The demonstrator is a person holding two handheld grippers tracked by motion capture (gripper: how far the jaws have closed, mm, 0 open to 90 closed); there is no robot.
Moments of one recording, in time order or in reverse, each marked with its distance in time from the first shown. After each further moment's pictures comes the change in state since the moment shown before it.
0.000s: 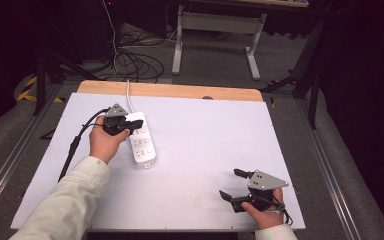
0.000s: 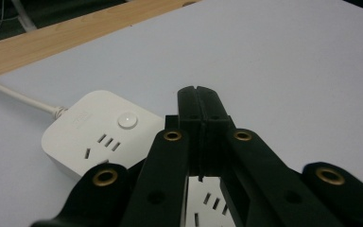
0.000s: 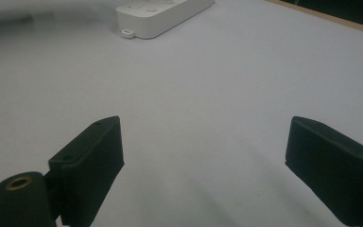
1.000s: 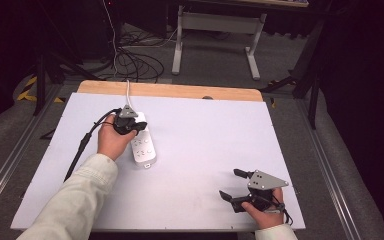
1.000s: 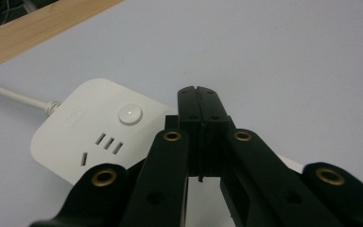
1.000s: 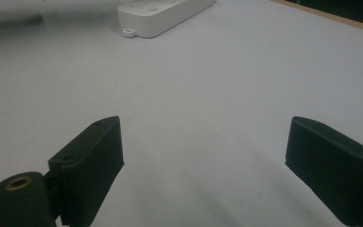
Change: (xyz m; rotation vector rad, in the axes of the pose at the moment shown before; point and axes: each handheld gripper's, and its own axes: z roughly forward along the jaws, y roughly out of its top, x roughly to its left) left arm 0.000 -0.001 0.028 0.102 0.042 0.064; right arm -0.001 -0.001 0.001 0.000 0.006 -0.001
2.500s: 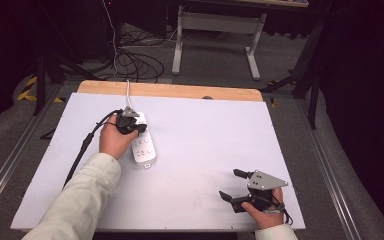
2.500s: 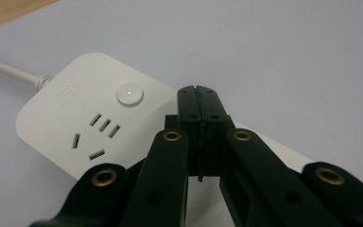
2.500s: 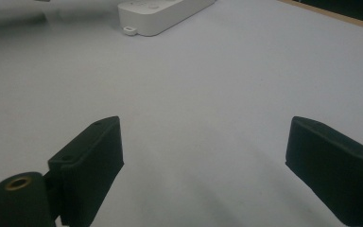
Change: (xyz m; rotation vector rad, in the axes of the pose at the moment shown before) left arm 0.001 -0.003 0.009 0.062 0.012 -0.065; right arm 0.000 0.000 0.001 0.007 0.004 -0.001
